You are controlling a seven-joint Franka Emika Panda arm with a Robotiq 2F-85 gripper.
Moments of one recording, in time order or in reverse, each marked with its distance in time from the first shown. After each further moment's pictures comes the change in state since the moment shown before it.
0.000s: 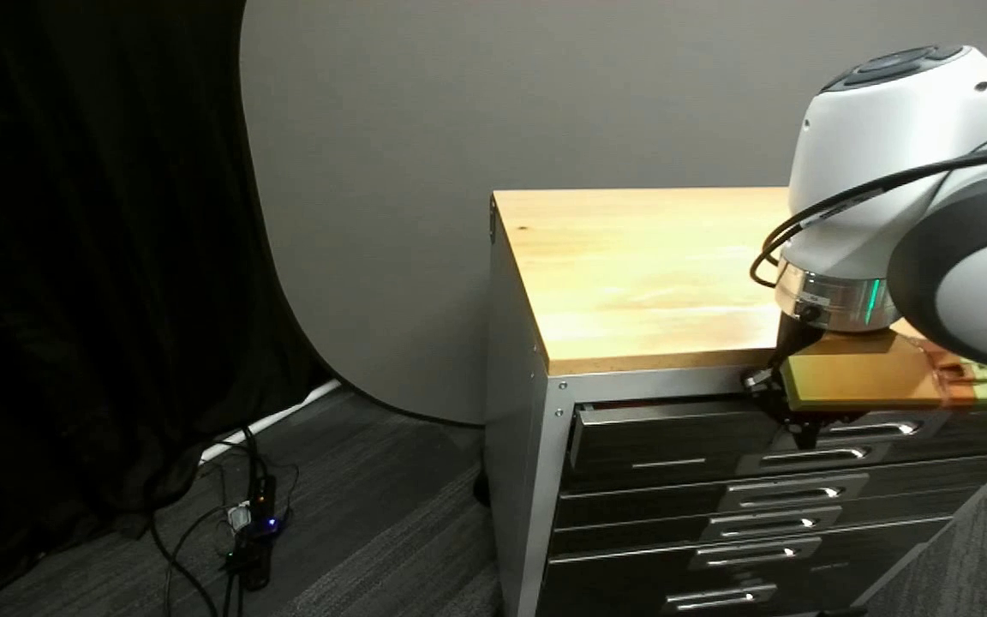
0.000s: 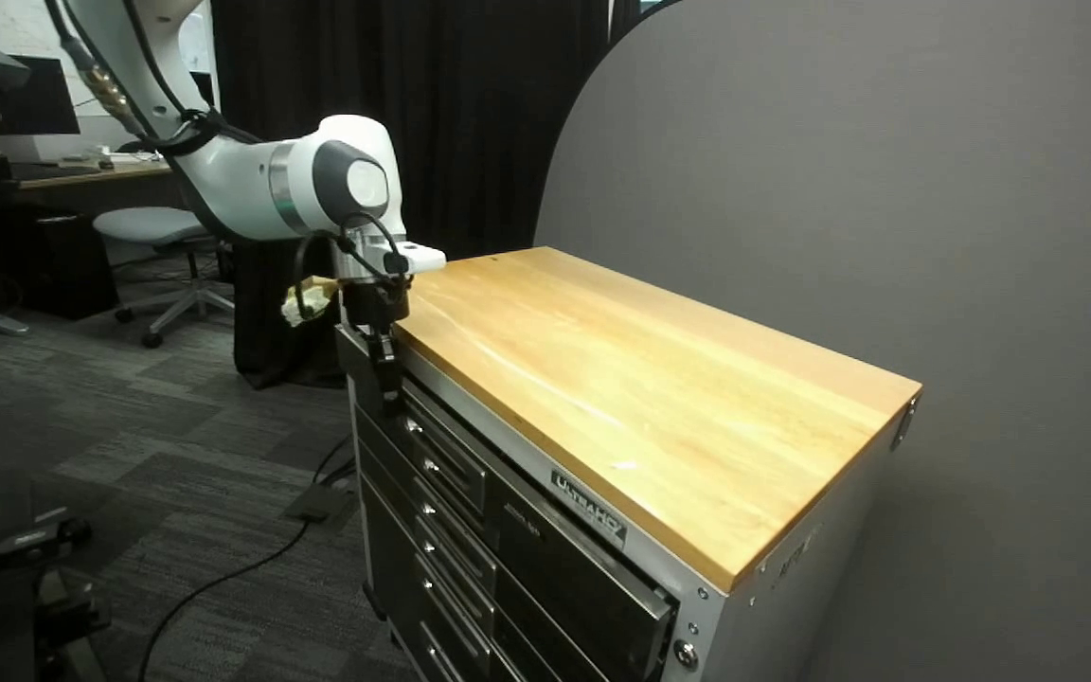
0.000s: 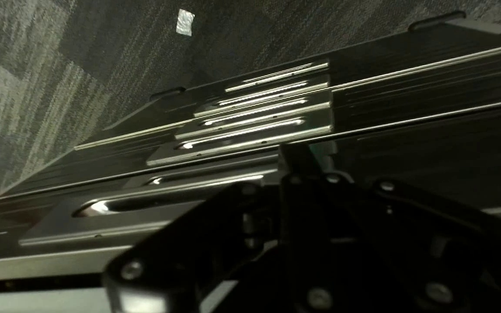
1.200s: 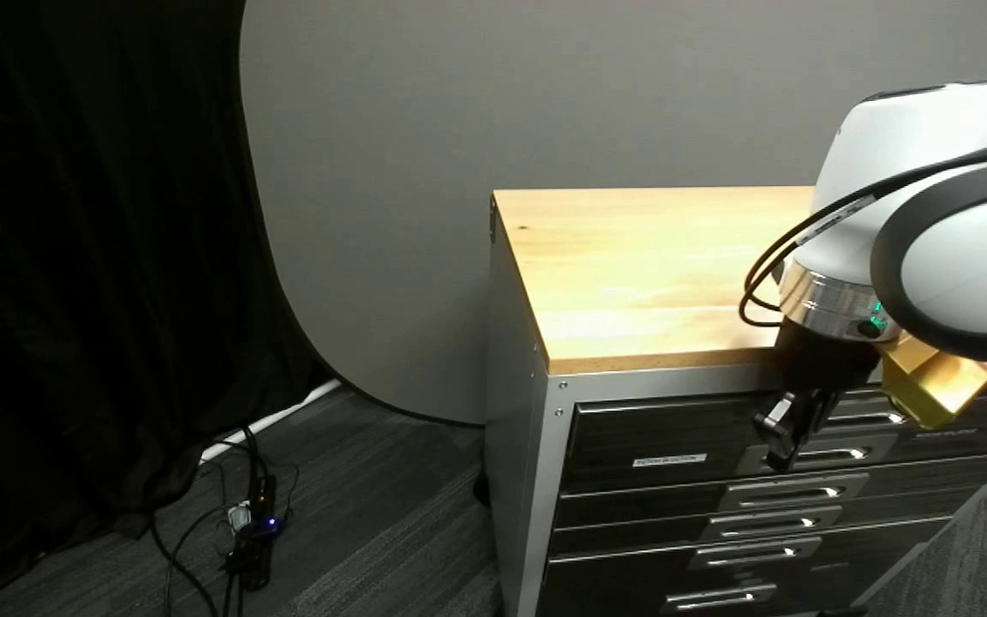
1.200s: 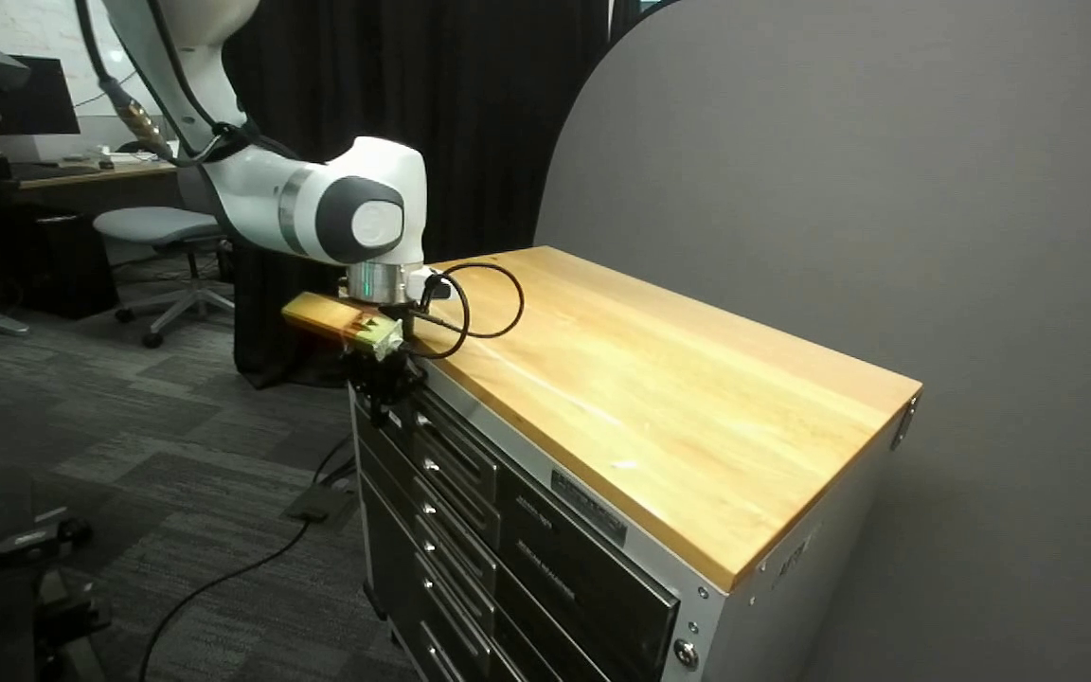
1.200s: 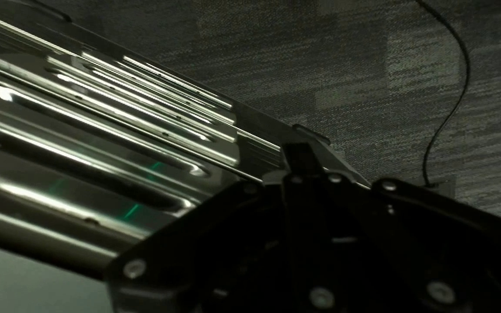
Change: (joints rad) arm -0.161 0.051 0.131 -0.003 0.213 0.082 -0.951
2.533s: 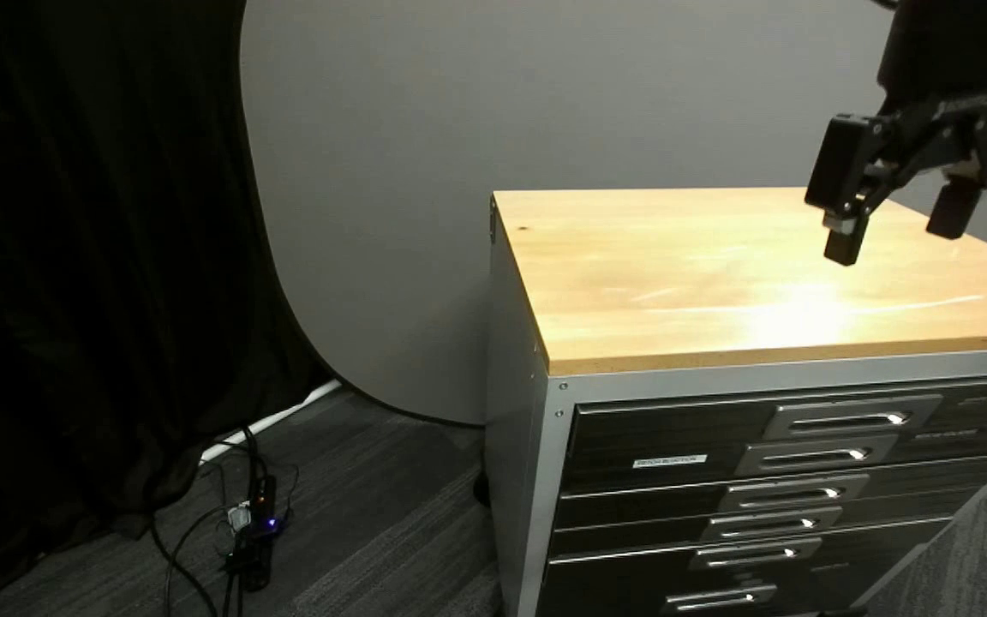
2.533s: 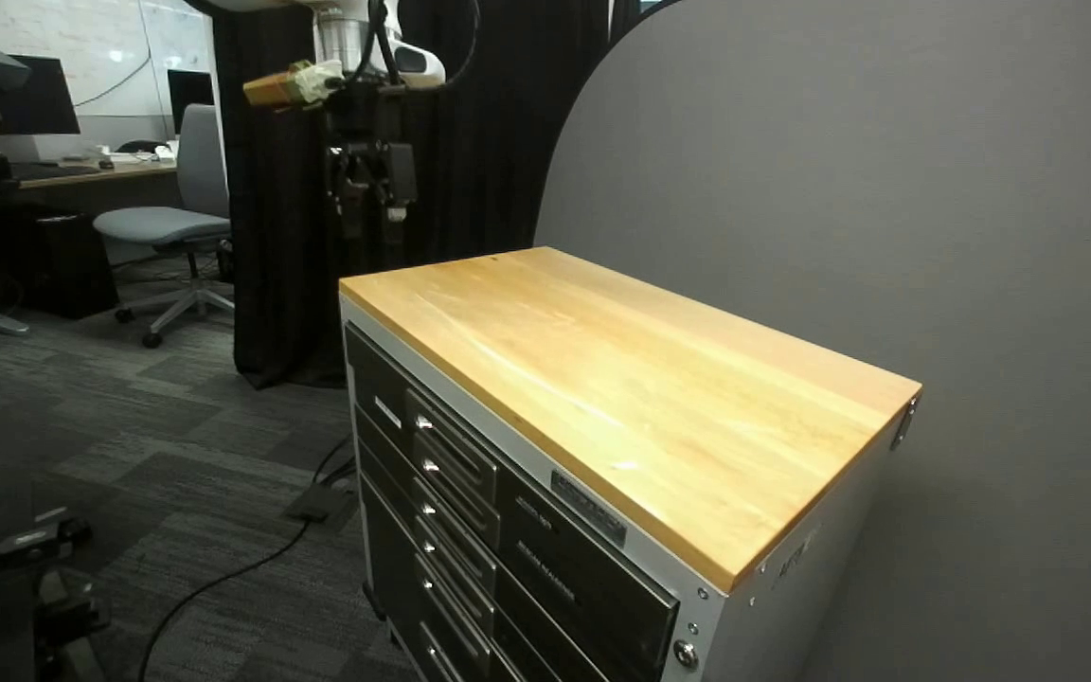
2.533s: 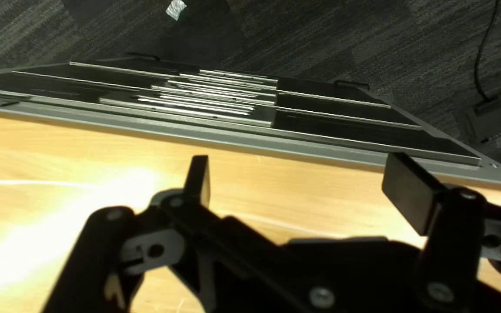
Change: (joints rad) arm 0.097 -0.396 -0.027 0.102 -0.008 -0.496 0.377
